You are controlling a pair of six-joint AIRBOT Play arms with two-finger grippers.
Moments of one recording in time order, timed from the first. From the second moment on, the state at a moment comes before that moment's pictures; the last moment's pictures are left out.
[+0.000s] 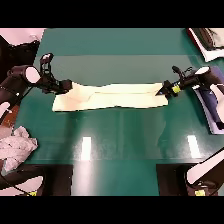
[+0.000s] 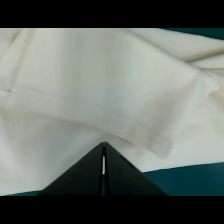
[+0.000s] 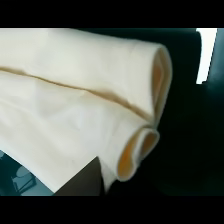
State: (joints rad) left arm -0.17 -1.30 1.17 1.40 -0.95 -1.78; right arm -0.22 -1.91 1.52 -0.81 1.40 1.20
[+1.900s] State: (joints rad) left arm -0.27 -1.46 1.84 1.54 -1.25 -1.59; right arm 0.36 -1.73 1.97 -0.60 1.25 1.23
